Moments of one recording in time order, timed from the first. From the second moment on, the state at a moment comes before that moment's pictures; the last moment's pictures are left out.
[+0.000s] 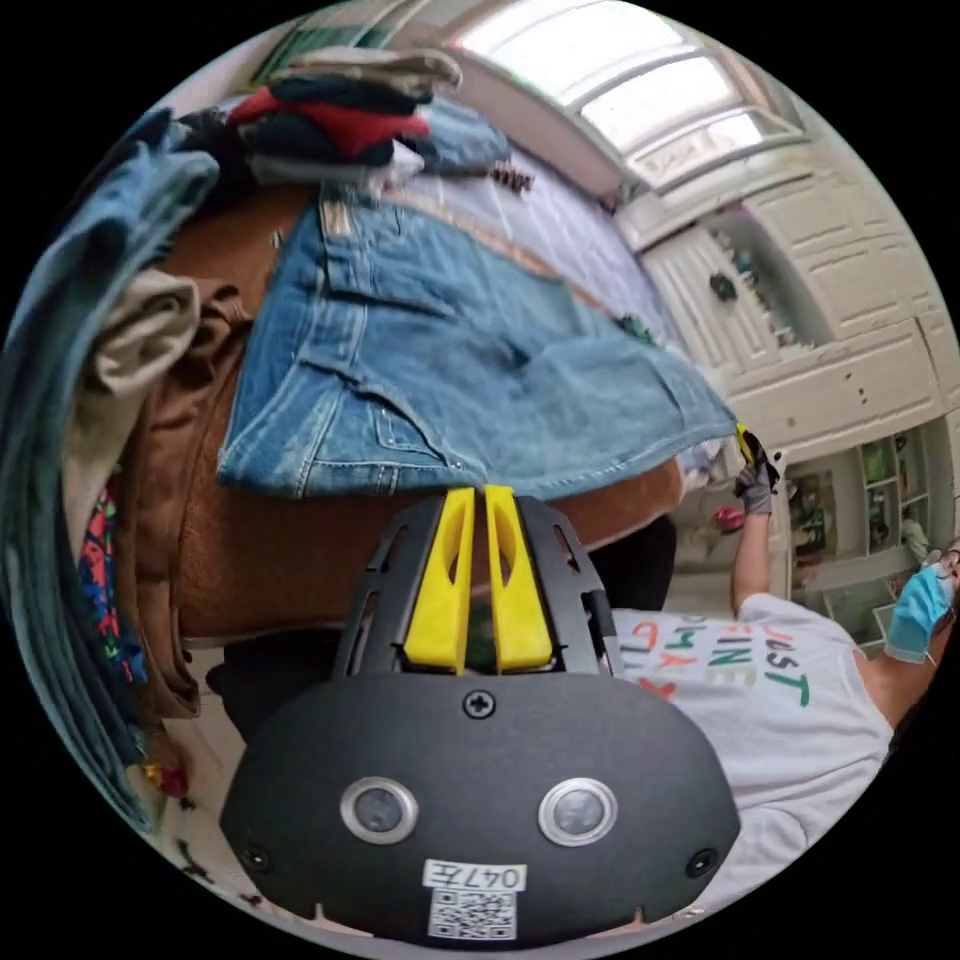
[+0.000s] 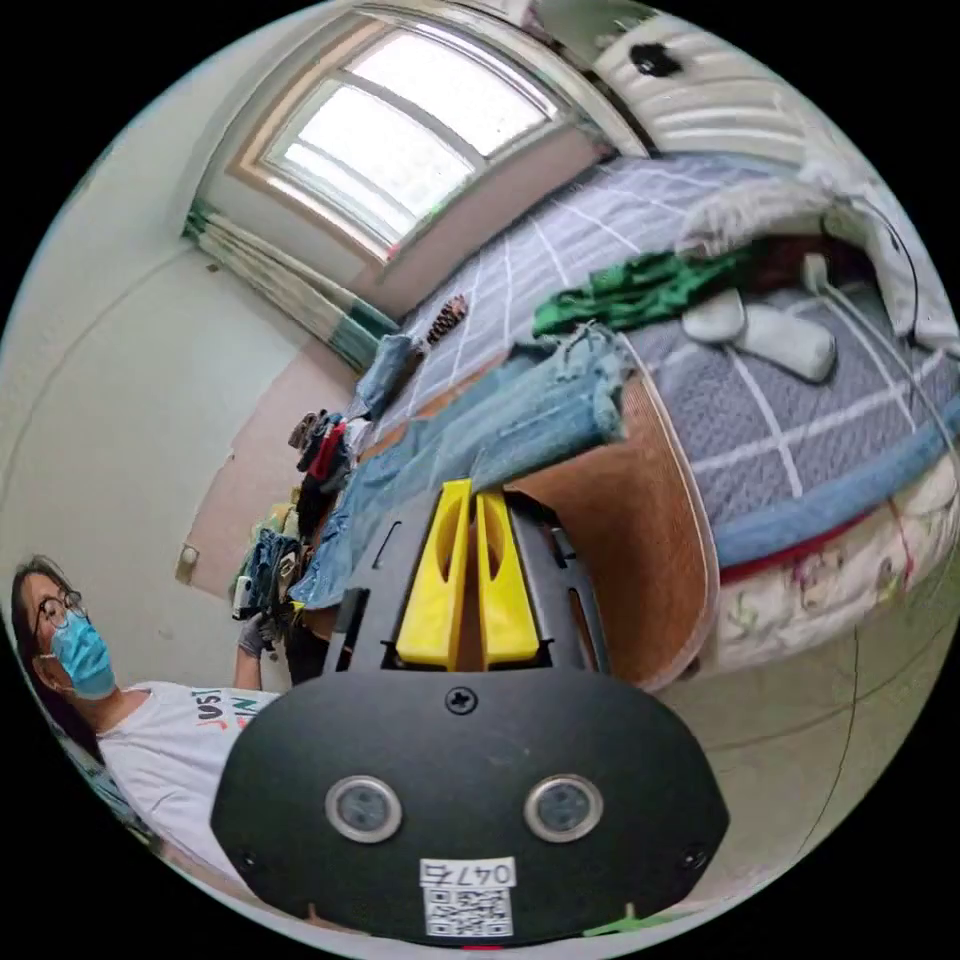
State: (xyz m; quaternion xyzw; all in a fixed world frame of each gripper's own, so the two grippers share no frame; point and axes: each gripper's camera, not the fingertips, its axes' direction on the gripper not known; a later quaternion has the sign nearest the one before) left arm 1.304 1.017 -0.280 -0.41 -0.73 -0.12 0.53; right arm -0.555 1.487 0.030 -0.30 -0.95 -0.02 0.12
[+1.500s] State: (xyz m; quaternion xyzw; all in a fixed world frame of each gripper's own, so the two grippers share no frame) left arm 1.070 0.922 0.053 -0.52 -0.83 0.12 0.15; right arm -0.592 1.305 -0.210 -0.29 -0.92 -0.12 0.23
